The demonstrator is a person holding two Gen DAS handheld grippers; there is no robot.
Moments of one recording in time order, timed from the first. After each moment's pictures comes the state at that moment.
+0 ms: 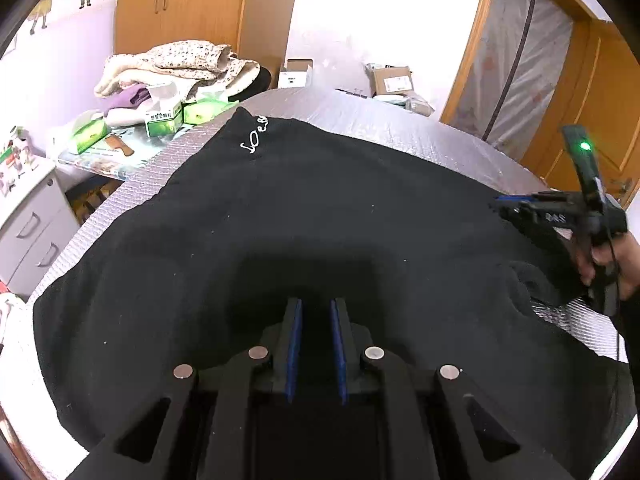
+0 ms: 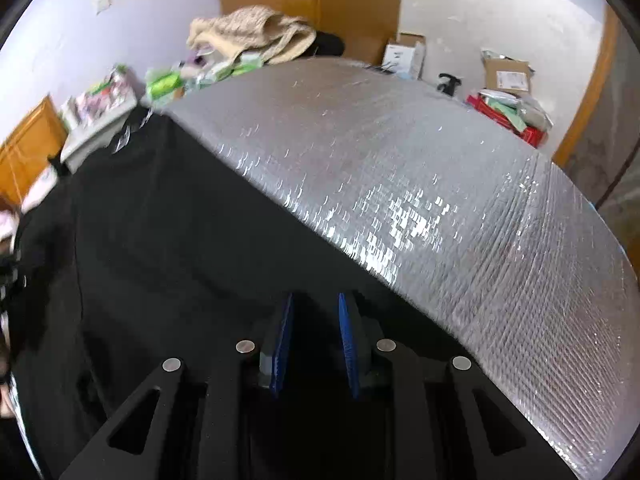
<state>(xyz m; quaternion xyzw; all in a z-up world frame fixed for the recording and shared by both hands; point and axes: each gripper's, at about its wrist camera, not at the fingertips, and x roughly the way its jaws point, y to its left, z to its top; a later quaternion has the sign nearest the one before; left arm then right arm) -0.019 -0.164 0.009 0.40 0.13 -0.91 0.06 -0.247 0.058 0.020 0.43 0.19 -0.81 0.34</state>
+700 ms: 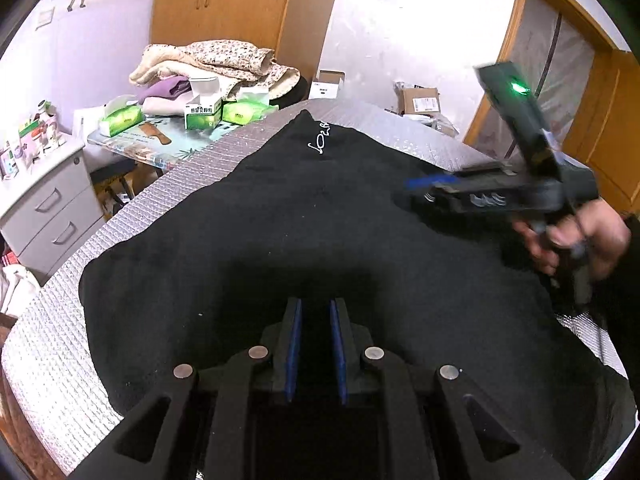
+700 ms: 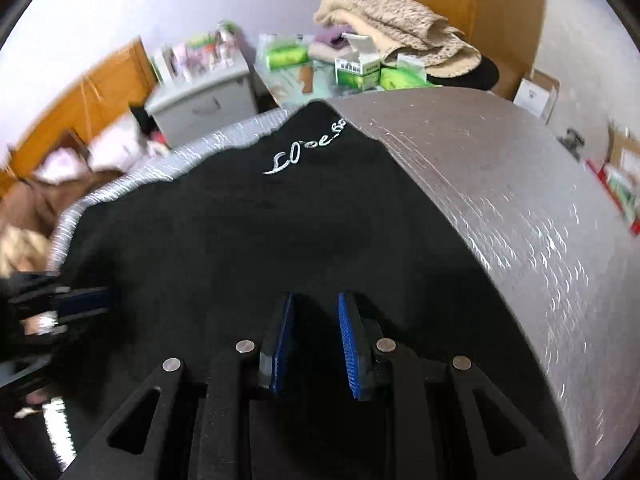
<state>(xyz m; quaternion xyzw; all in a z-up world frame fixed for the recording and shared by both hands) 0.013 -0.197 0.002 0.38 0.16 -0.91 0.10 -0.202 -0.137 0.013 0.41 0.26 -0.72 0.49</state>
